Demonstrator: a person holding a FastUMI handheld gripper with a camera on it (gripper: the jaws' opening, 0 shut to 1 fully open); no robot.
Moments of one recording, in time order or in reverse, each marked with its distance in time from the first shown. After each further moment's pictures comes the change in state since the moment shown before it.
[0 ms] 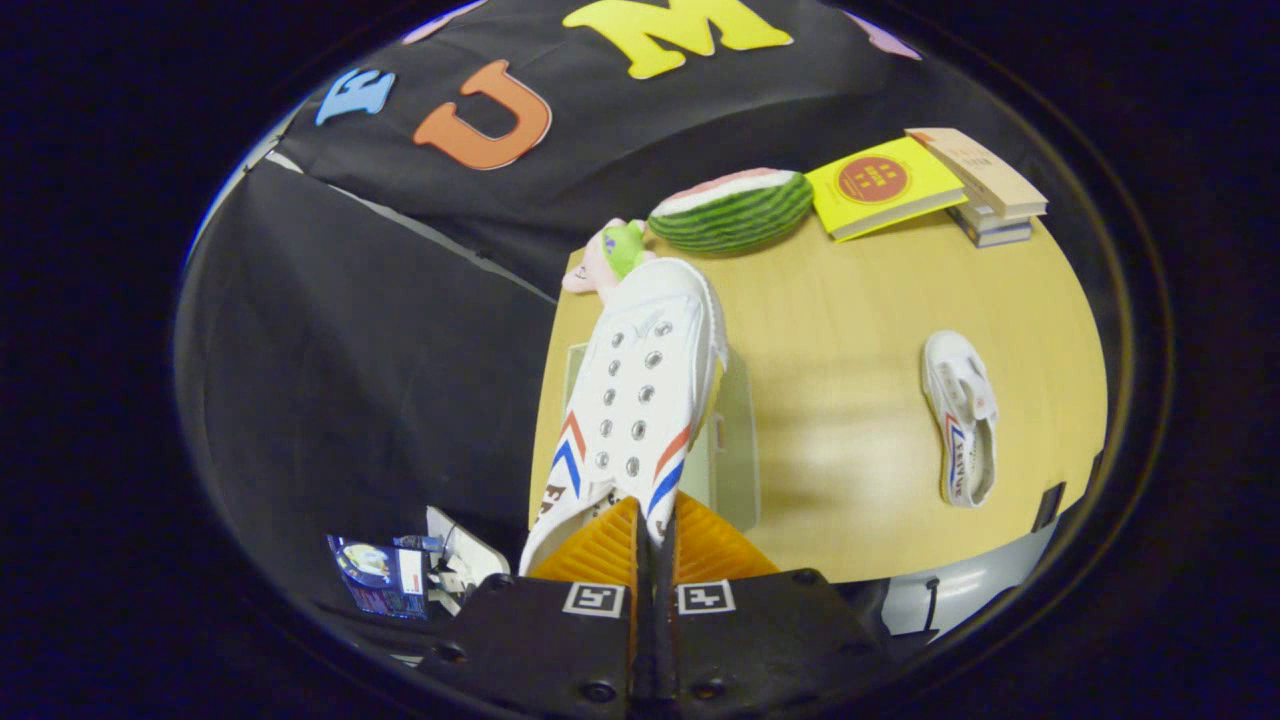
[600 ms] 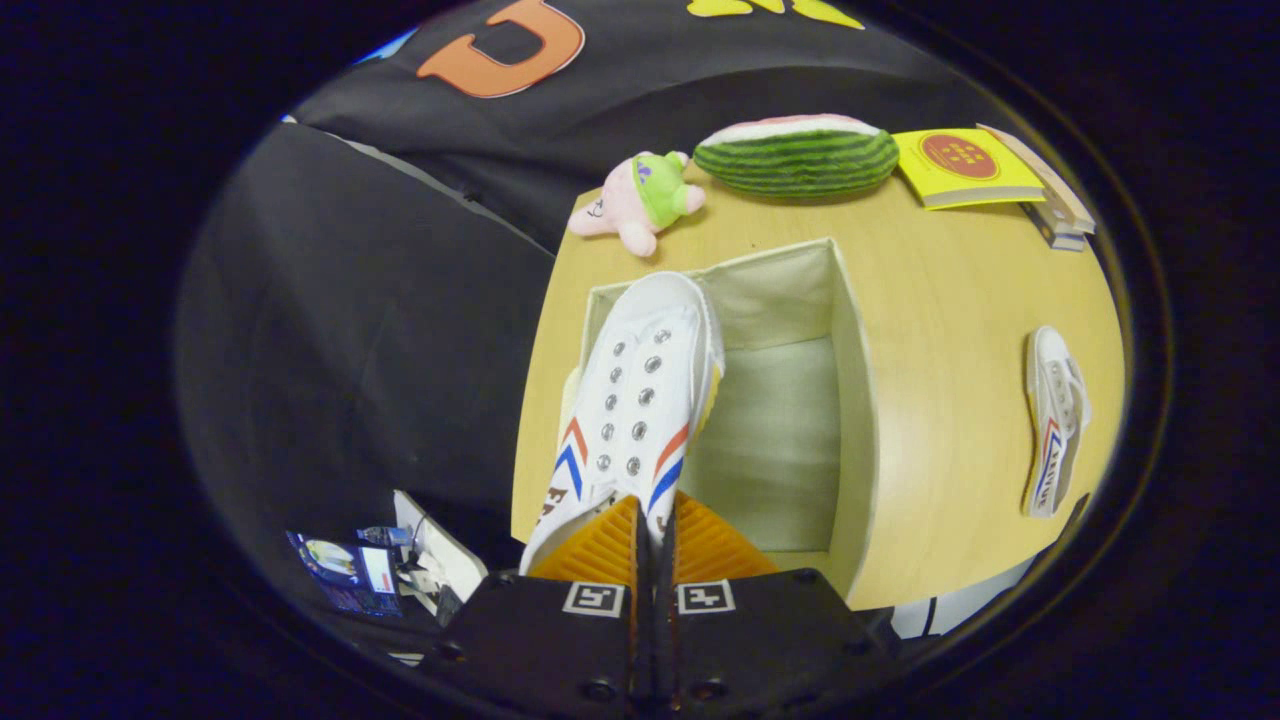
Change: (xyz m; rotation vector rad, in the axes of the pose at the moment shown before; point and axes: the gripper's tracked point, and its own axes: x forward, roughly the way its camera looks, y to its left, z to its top) arm 0.141 0.023 -0.030 -0.052 0.089 -0.076
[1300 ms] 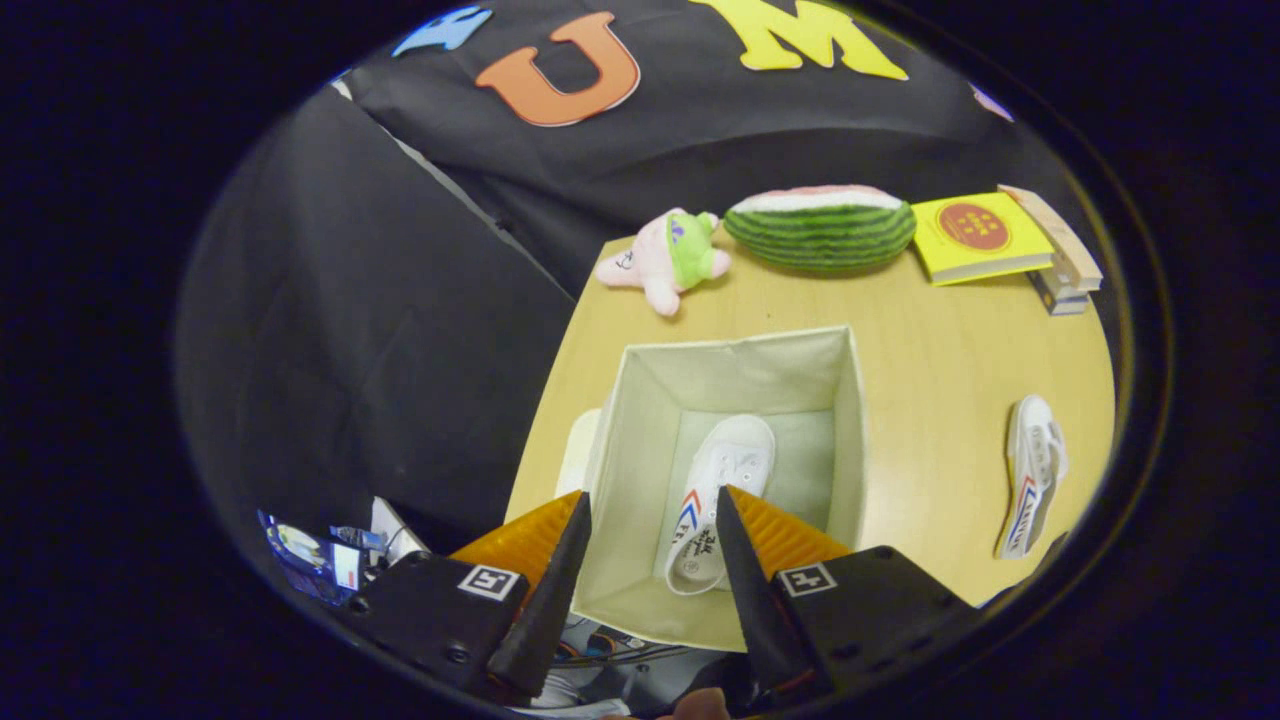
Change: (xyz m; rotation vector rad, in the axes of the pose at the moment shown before) arm -0.036 0.014 0.036 -0.136 -0.216 -0.010
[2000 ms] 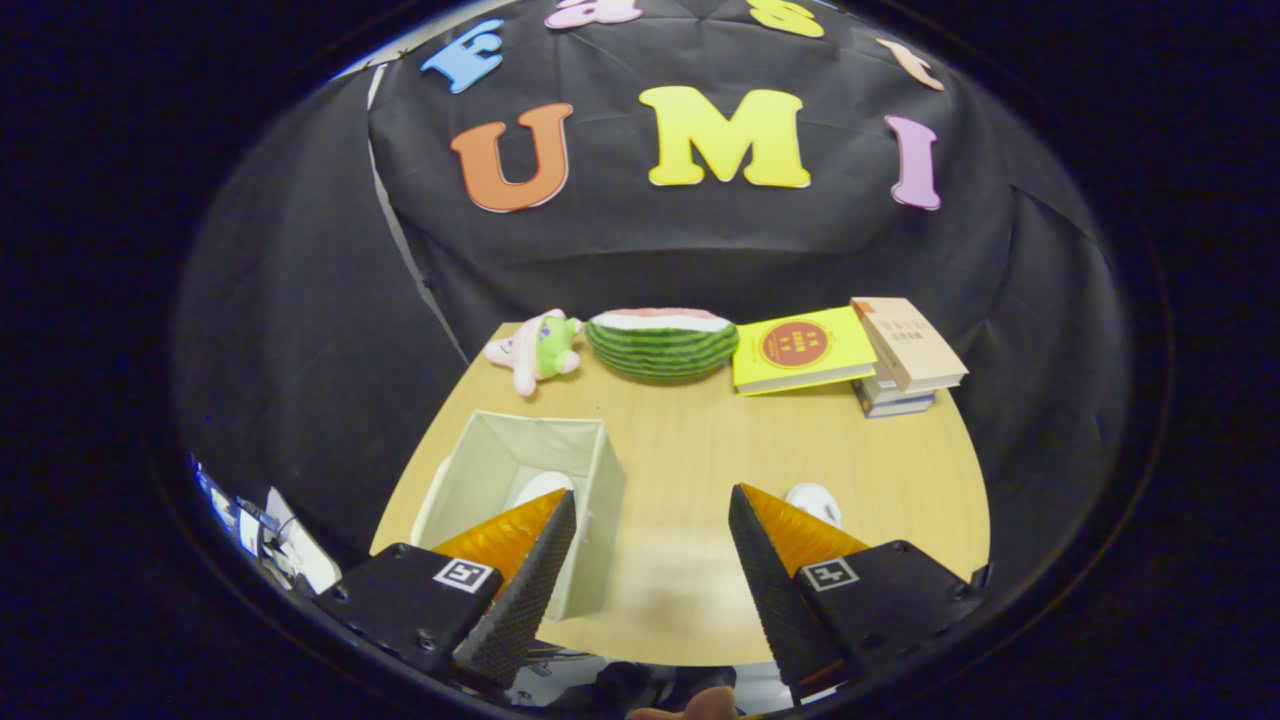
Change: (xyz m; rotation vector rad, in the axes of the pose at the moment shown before) arm -0.164 -0.166 0.031 -0.115 -0.228 -0.320
